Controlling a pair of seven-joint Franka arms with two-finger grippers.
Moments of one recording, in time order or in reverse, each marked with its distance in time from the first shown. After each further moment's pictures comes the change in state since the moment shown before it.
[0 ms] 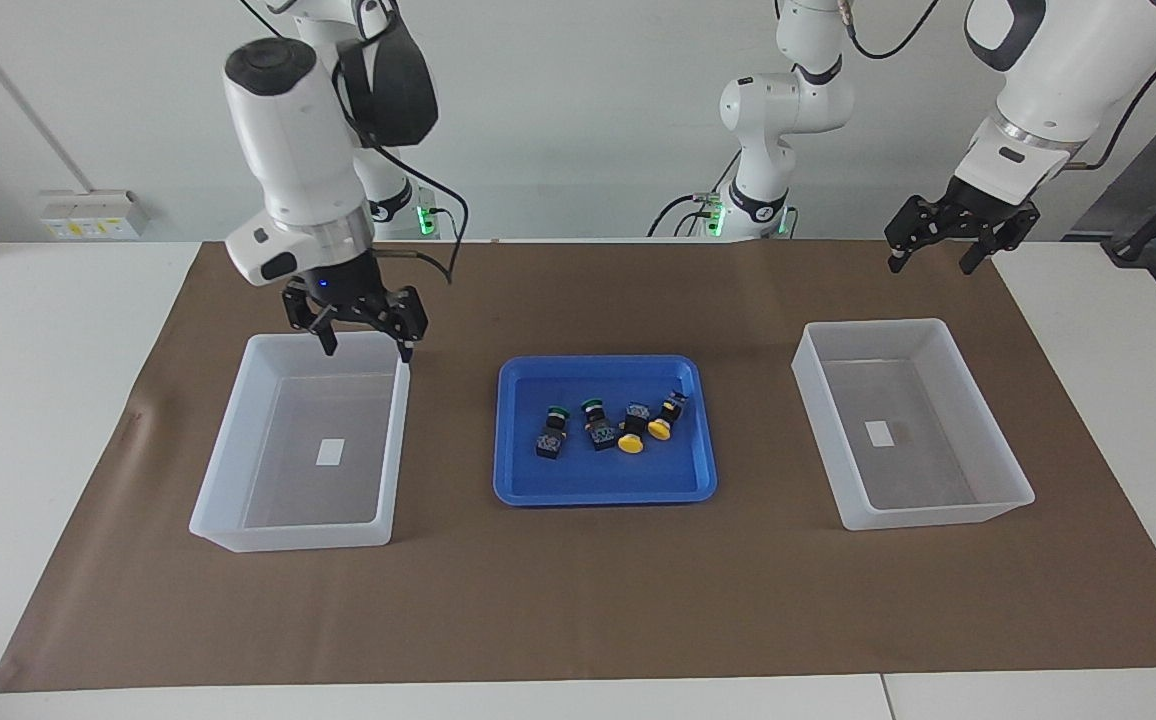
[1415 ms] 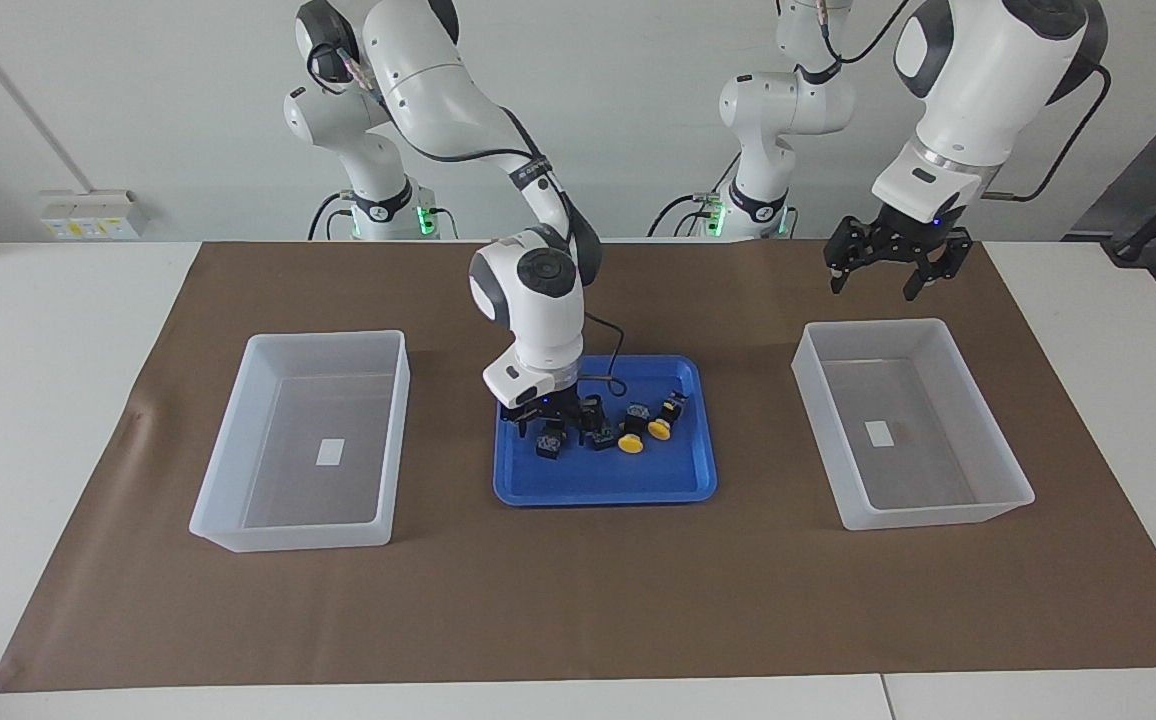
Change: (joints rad) left arm -0.109 -0.033 -0.024 -0.153 -0.001 0.194 0.007; right arm 0.266 0.335 -0.001 -0.099 0.000 0.396 0.288
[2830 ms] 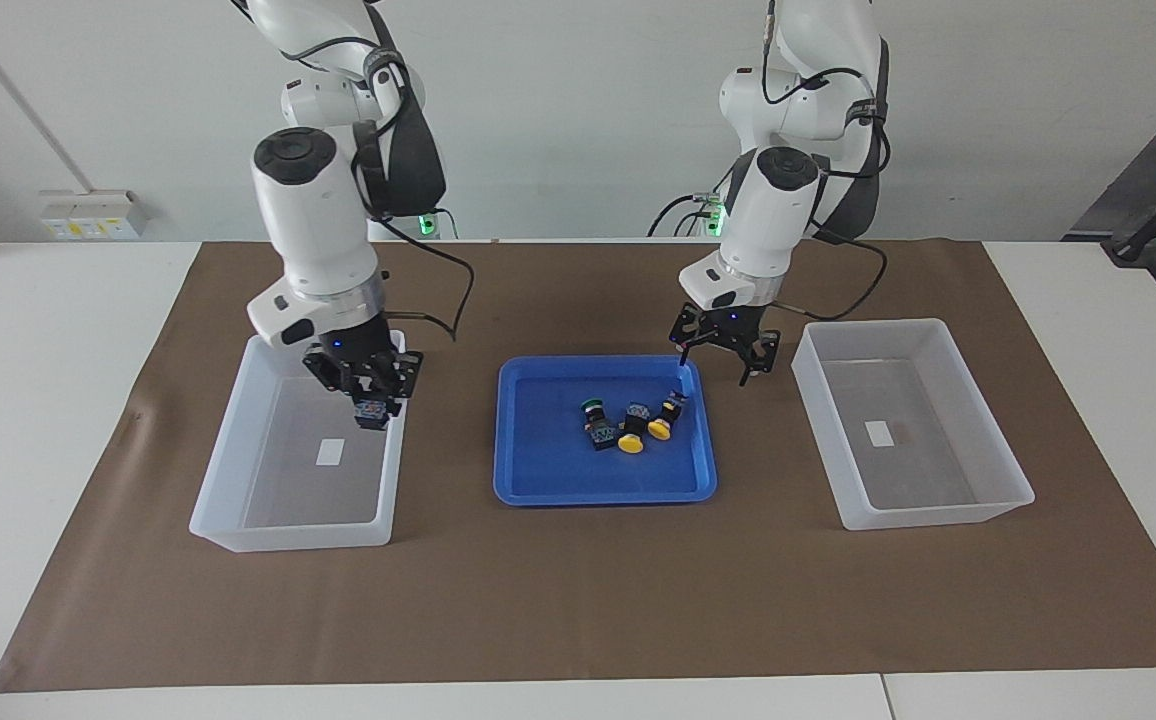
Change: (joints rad) left arm -0.272 0.111 -0.004 -0.410 0.000 0.649 0.013; right arm -0.360 -0.325 -0.023 0.007 -0.001 -0.283 -0.499
